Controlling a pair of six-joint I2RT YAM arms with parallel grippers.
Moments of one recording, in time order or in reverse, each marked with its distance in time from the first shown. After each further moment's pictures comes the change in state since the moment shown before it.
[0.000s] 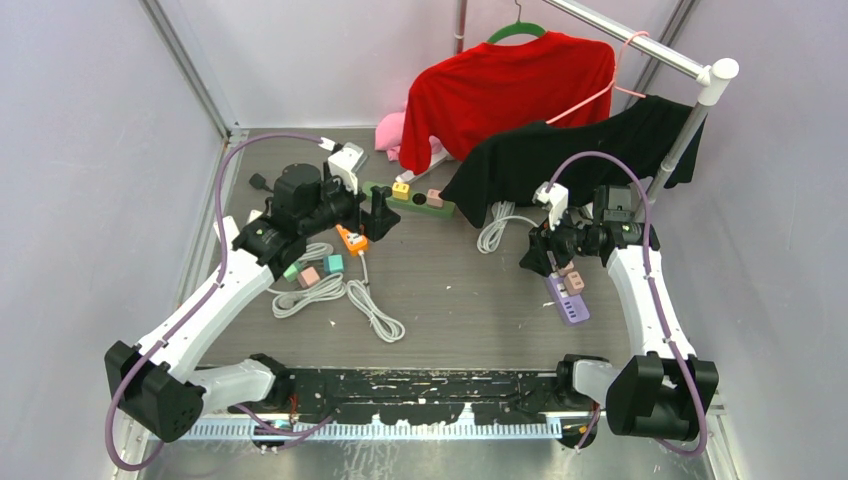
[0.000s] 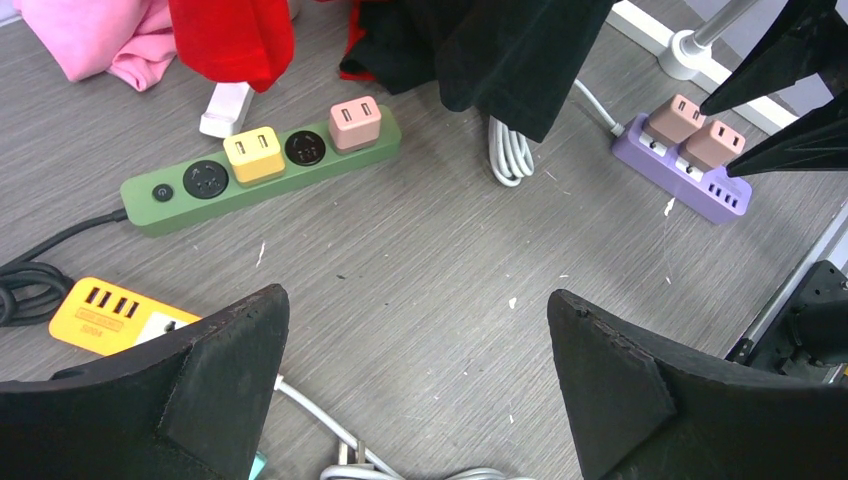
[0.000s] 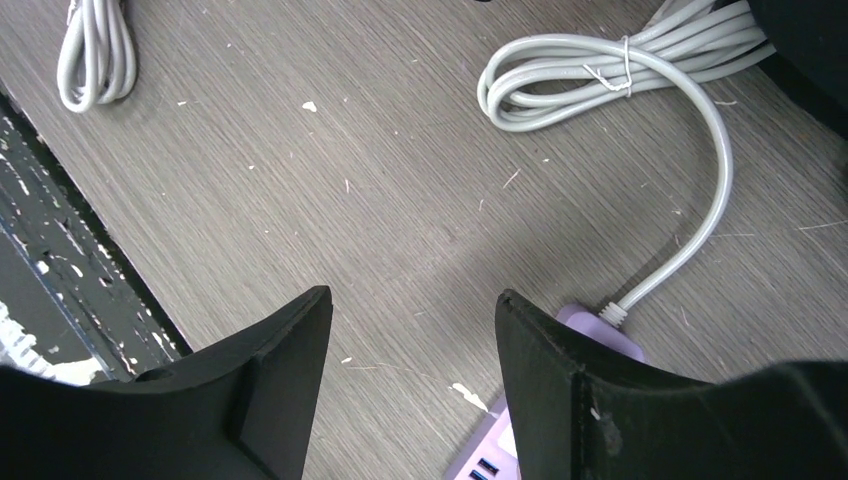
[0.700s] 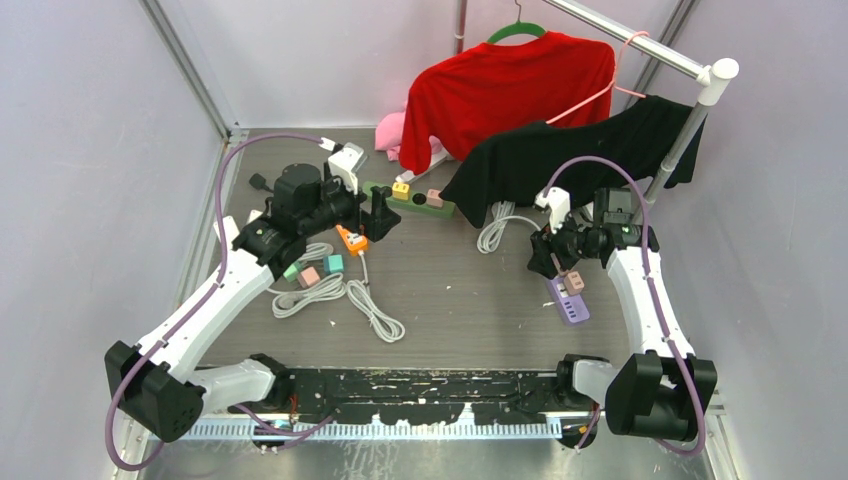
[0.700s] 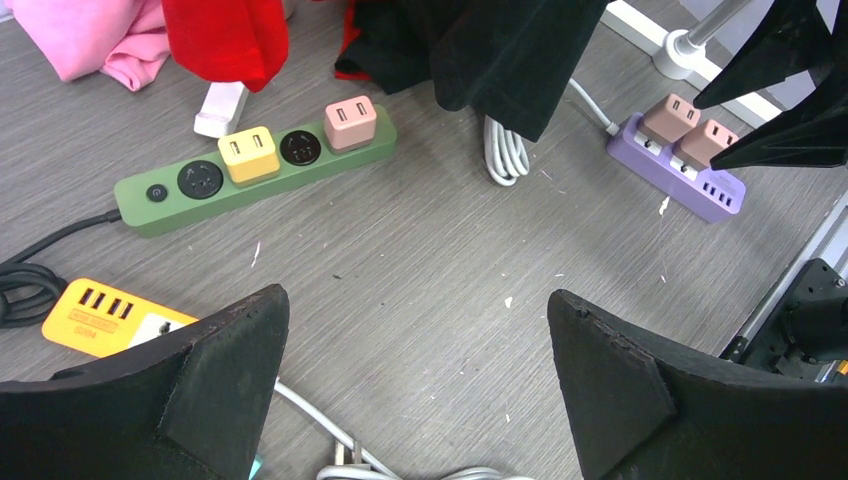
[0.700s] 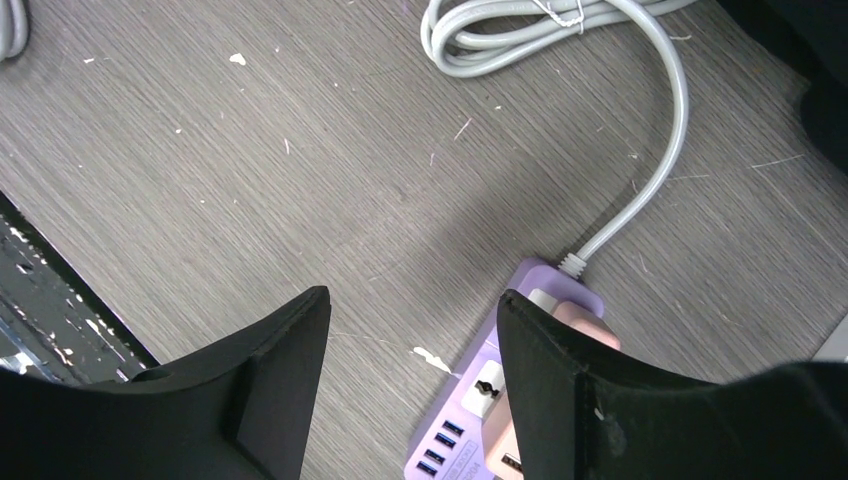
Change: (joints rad) left arm 0.000 0.000 0.000 0.000 0.007 -0.003; right arm -0.011 0.000 -0.025 0.011 0.121 -0.035
